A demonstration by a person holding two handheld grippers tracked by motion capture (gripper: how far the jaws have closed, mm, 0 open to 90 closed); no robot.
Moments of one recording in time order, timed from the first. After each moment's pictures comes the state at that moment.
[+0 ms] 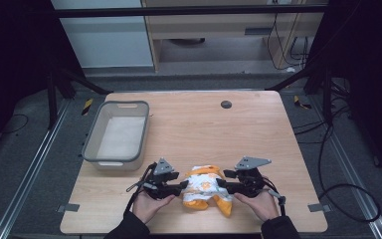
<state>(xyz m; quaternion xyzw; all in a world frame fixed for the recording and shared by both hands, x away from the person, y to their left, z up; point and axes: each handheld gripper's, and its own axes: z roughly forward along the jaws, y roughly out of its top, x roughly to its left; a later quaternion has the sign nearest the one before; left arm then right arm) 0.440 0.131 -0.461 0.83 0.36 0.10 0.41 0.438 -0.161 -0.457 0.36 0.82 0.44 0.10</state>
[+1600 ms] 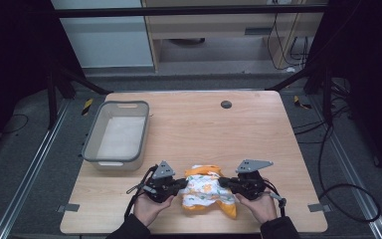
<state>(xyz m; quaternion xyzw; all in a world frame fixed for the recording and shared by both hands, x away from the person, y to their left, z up) 0.427 0.130 -0.449 0.84 0.33 0.08 0.43 0.430 -0.163 -0.454 0.34 0.82 0.46 0.07</state>
